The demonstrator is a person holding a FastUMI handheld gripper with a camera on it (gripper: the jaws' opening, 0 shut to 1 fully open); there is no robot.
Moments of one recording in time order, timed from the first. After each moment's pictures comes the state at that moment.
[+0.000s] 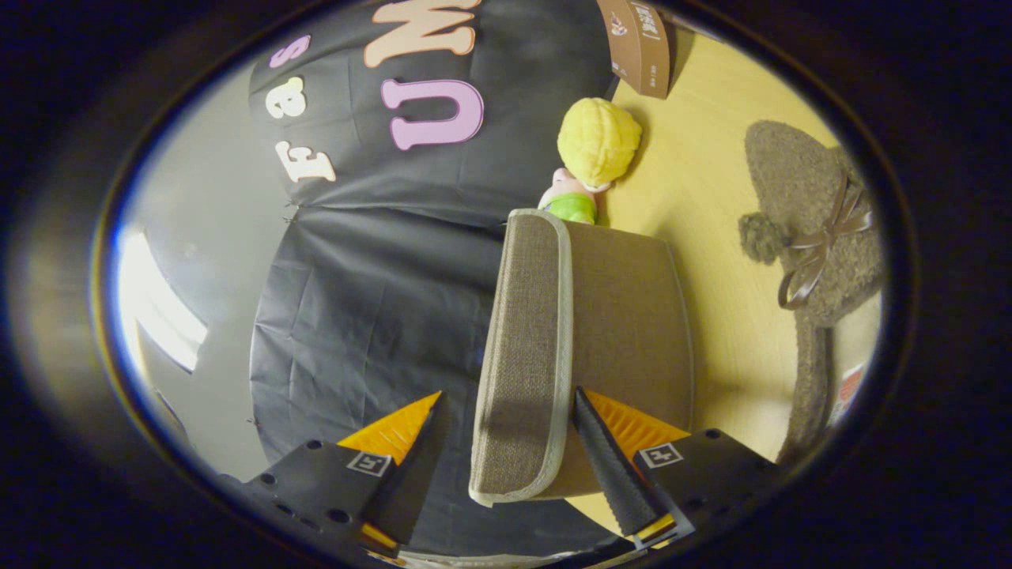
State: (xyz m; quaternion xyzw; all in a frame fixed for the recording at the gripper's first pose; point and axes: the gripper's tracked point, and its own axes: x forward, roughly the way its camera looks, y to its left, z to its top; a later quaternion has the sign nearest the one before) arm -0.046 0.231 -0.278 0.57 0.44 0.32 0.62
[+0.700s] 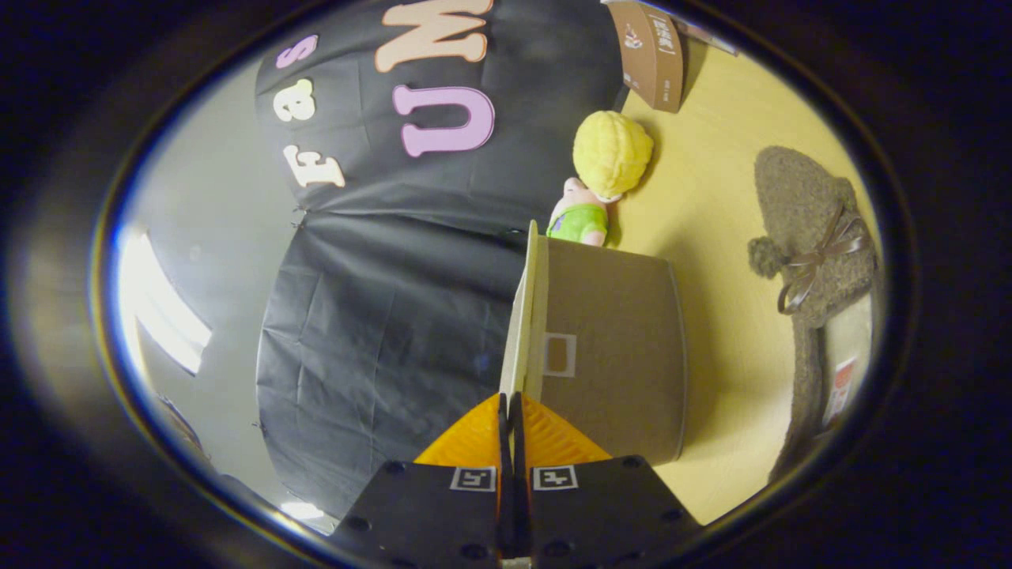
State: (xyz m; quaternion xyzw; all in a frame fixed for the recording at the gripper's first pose) arm -0.040 0.223 -0.251 0.56 0.43 0.31 0.64
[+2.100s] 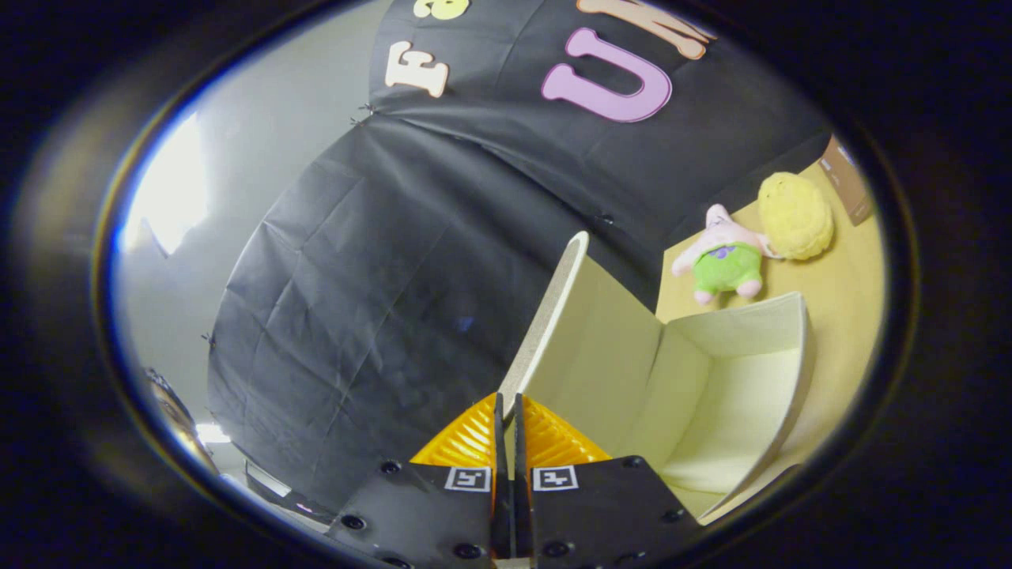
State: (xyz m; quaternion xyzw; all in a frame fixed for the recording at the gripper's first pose) arm -0.012 0.396 -0.086 0.41 0.39 0.42 0.71
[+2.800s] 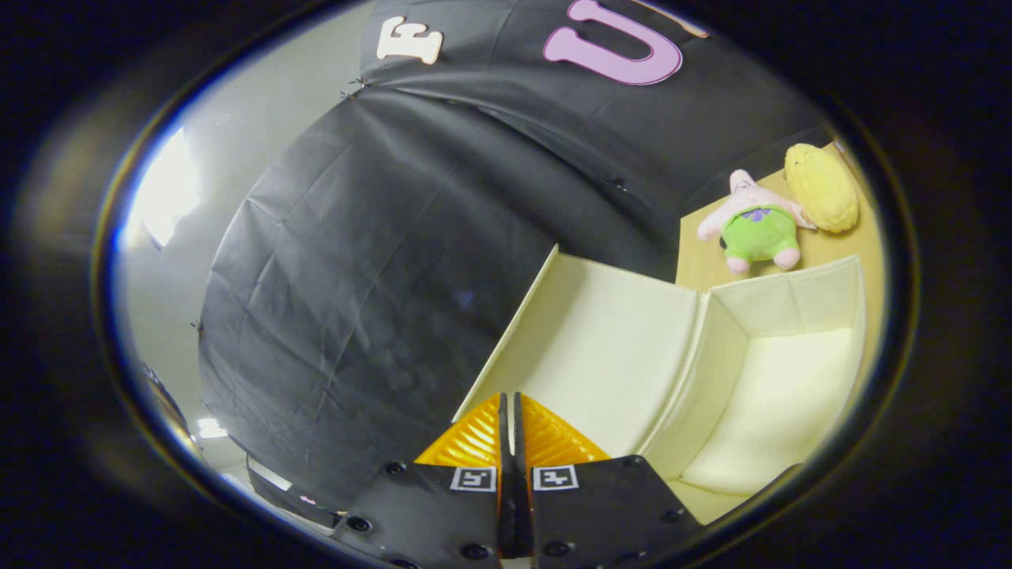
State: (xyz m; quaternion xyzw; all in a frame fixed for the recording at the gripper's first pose) arm -0.024 0.461 -0.112 0.38 0.42 0.43 0.70
